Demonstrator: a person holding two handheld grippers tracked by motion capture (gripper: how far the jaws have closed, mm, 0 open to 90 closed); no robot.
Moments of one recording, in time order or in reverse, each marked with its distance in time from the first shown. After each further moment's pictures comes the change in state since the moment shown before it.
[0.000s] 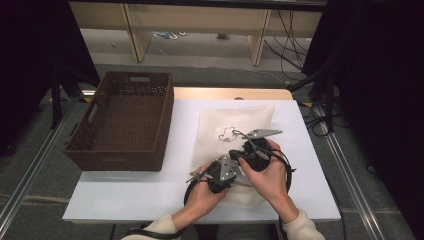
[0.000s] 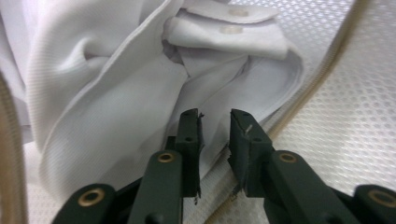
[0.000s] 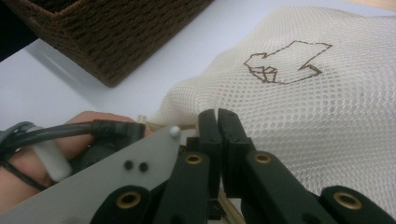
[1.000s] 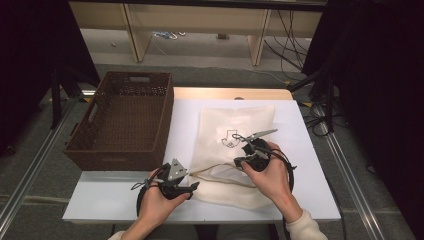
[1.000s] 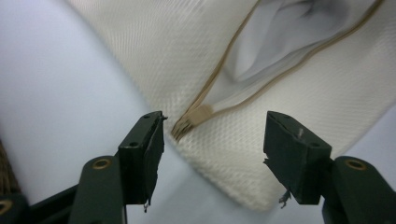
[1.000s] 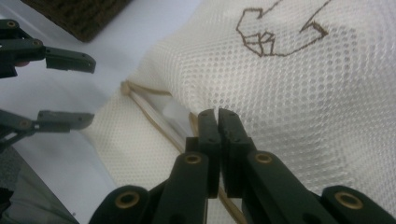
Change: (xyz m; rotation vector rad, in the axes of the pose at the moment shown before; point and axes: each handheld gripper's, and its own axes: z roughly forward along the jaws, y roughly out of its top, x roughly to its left) left arm 0.048 -0.053 -0.098 0.055 0.057 -0.251; right arm -0.013 -0.008 0.012 0.176 -0.041 0.027
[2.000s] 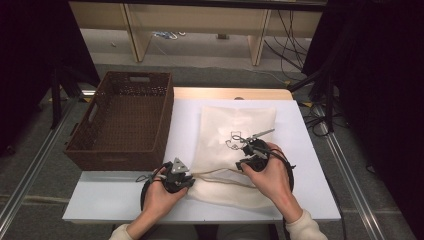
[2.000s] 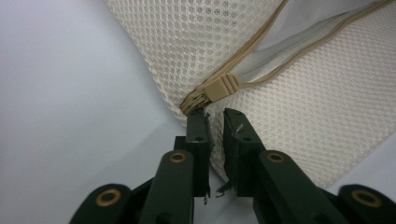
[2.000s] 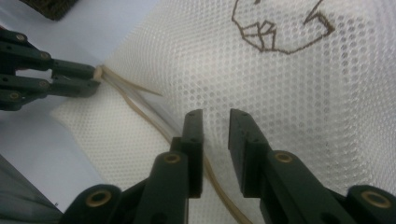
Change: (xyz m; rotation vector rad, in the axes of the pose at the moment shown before) left arm 0.014 -0.003 0.018 0.135 -0.038 0.002; right arm -0.001 0.000 0.002 0.093 -0.049 0.030
